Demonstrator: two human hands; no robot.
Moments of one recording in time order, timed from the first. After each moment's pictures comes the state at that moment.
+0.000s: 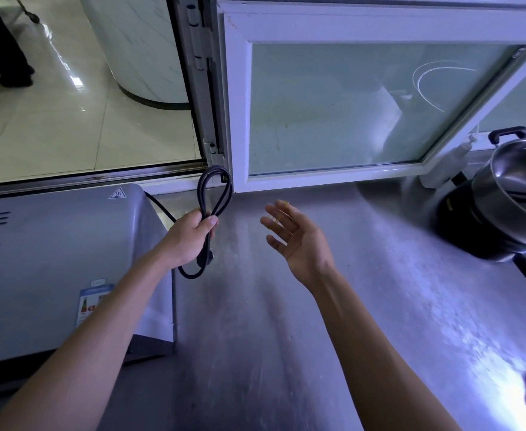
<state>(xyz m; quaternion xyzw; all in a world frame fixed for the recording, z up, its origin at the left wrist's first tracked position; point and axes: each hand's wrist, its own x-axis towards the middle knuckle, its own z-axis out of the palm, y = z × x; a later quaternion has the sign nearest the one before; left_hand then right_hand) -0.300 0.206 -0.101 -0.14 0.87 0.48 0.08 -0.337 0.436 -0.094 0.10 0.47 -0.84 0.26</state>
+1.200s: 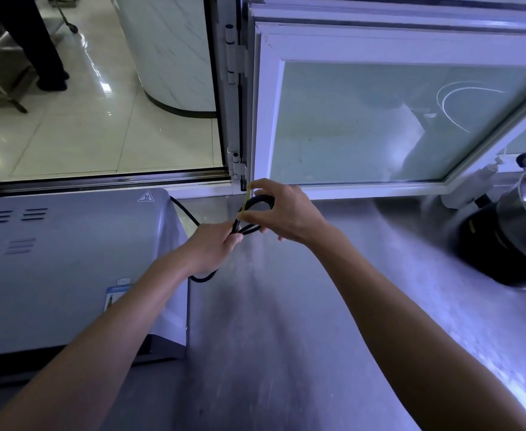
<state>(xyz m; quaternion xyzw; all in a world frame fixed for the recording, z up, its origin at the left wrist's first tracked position) -0.295 0.209 -0.086 -0.04 0.94 0.31 0.12 -0.381 0.379 -0.035 -0.25 0.87 -0.38 0.17</state>
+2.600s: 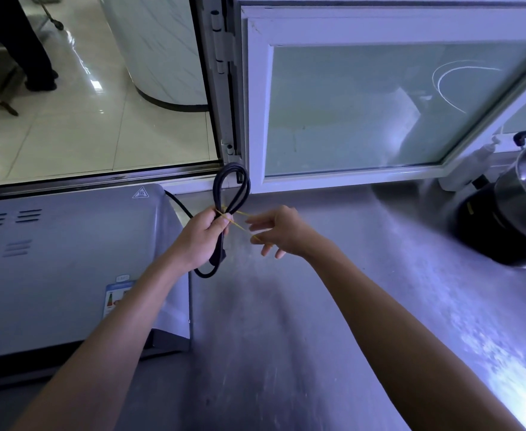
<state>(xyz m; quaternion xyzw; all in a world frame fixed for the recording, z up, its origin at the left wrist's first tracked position) -0.287 0.201 -0.096 -0.09 0.84 0.53 0.02 -0.373 0.395 -0.096 -0.18 0.82 -0.42 0.34</state>
